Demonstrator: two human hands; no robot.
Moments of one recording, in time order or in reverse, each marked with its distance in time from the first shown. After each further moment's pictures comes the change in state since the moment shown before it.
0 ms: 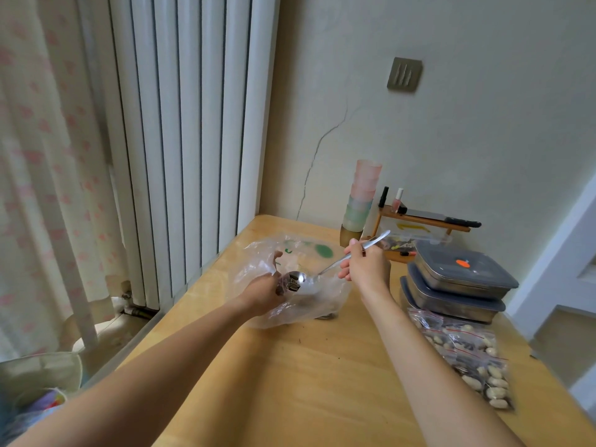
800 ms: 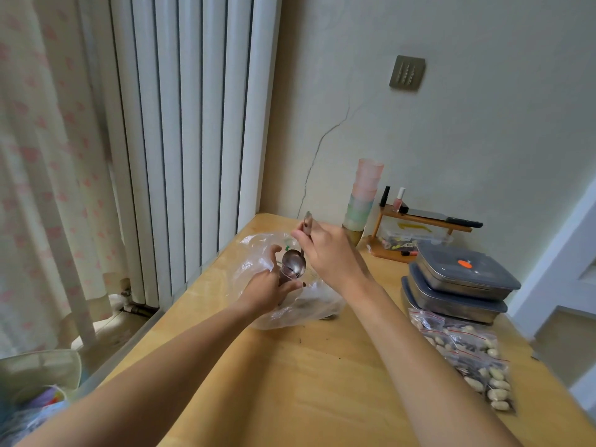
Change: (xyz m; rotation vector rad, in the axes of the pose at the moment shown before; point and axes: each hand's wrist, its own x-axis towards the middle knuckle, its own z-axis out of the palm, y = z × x) left_hand 0.006 -0.003 0.009 -0.180 0.183 0.060; right_hand -0.026 -0.051 0.025 -0.452 -0.176 -1.014
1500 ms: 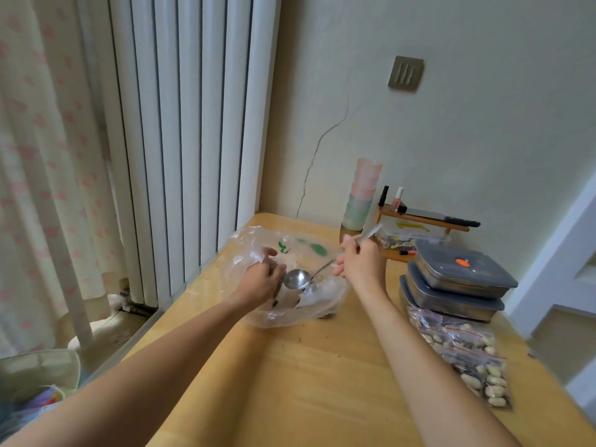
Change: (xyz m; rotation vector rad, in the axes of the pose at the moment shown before) left_hand -0.005 0.010 -0.019 -0.134 0.048 -0.087; right_hand -0.032 0.051 0.010 0.356 0.135 0.859
